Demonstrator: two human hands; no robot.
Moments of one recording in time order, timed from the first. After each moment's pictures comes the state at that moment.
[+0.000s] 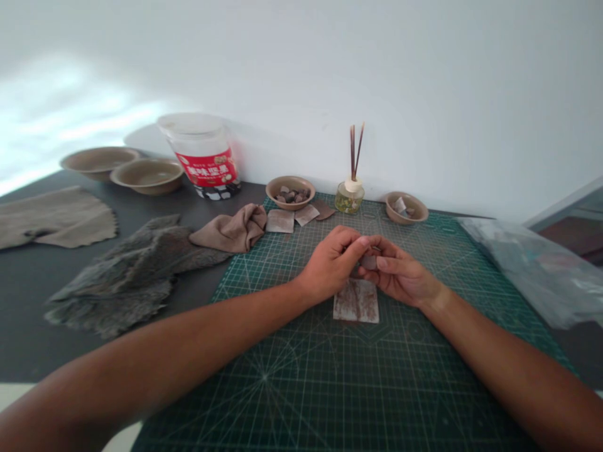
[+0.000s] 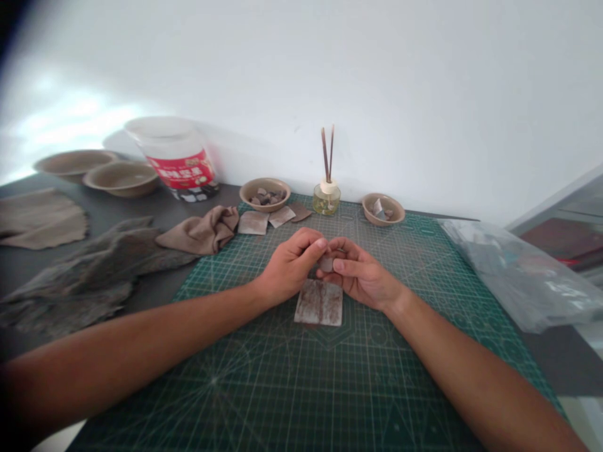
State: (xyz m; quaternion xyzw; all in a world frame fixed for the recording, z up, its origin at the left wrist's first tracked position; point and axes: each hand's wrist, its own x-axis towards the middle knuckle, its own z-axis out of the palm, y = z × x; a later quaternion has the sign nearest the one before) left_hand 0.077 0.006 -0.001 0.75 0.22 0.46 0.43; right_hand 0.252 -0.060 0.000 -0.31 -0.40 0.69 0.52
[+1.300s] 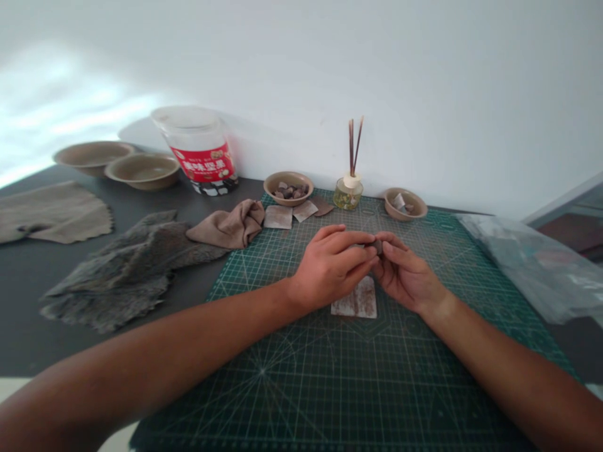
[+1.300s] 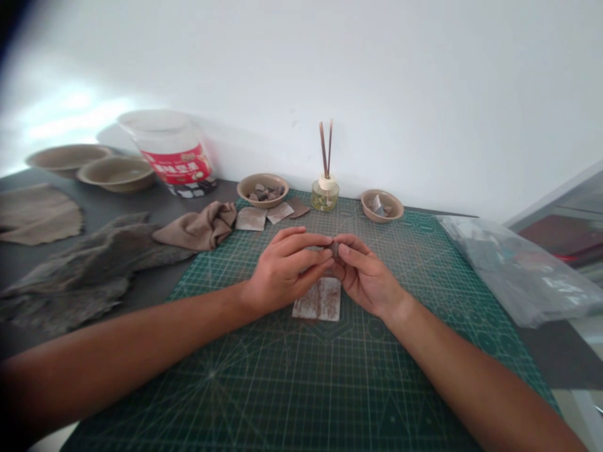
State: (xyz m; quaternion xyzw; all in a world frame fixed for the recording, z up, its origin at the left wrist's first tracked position) left_hand 0.063 0.001 -0.001 0.85 0.12 0.50 0.08; right_hand 0.245 -0.069 0.001 -0.34 -0.36 0.61 0.61
